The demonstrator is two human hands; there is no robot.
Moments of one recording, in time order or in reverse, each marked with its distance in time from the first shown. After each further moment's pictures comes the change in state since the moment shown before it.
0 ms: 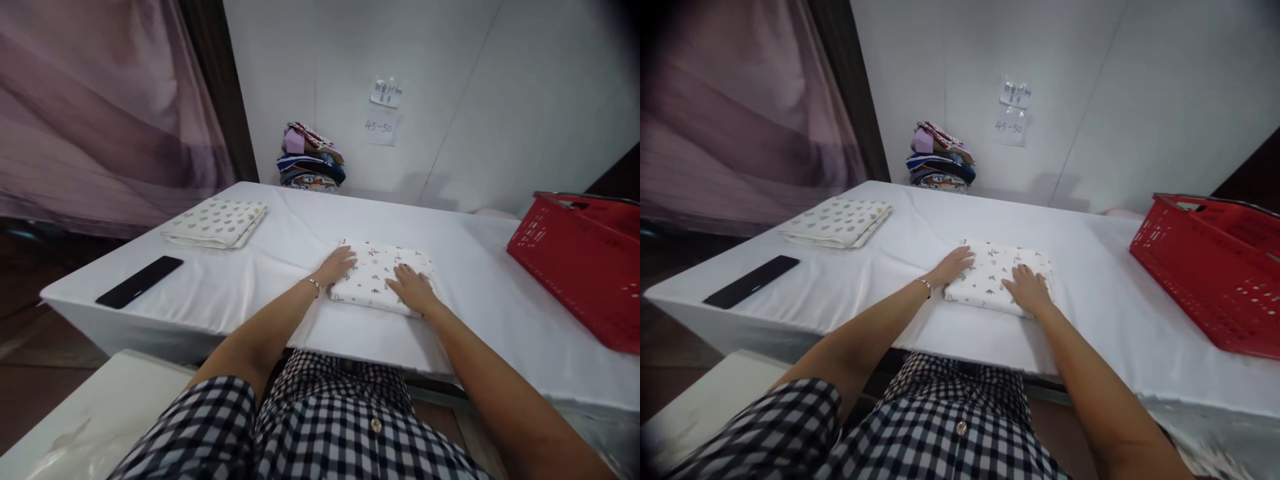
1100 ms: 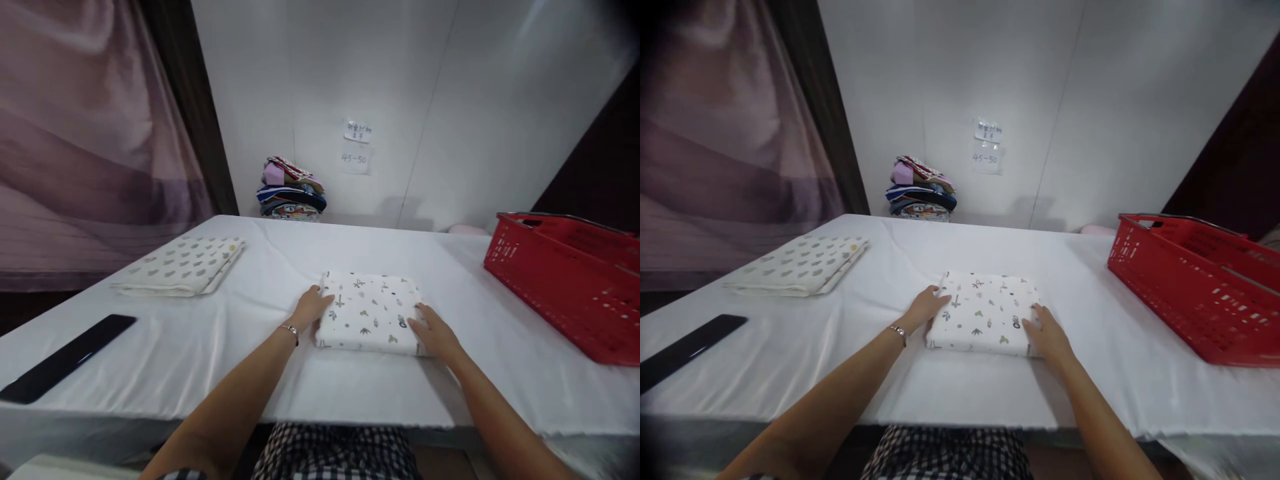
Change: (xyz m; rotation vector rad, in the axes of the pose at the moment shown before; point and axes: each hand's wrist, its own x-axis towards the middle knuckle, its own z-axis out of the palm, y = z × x) left_hand 0.003 -0.003 -0.013 -0.126 0.016 -0.491; right_hand -0.031 0.056 0.015 0.383 0.251 0.308
